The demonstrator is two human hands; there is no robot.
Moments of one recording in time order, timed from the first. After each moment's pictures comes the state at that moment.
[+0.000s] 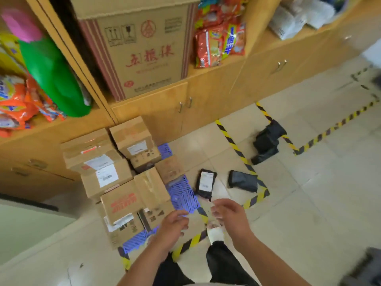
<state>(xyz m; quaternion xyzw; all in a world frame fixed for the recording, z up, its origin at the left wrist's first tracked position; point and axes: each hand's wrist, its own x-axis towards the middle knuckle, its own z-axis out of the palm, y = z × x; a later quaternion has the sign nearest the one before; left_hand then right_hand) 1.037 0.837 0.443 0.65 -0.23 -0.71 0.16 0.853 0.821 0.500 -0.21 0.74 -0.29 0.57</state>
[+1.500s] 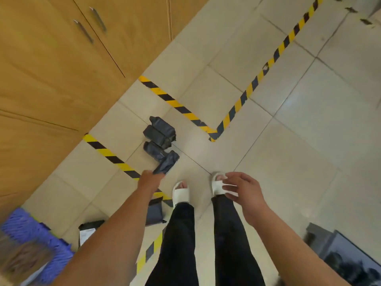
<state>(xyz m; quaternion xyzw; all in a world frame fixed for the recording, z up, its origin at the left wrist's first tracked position) 0.198 0.366 0.176 0.74 -0.35 -0.57 -0.10 -0.025 0.490 0.321 0.06 0.77 -0.35 0.52</state>
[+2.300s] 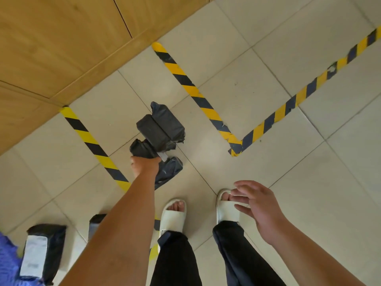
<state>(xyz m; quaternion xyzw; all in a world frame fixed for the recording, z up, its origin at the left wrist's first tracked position) 0.162 0.290 -0.113 0.88 -0.19 -0.43 0.03 -0.089 0.399 0.064 -0.02 0.79 -0.22 0.57</state>
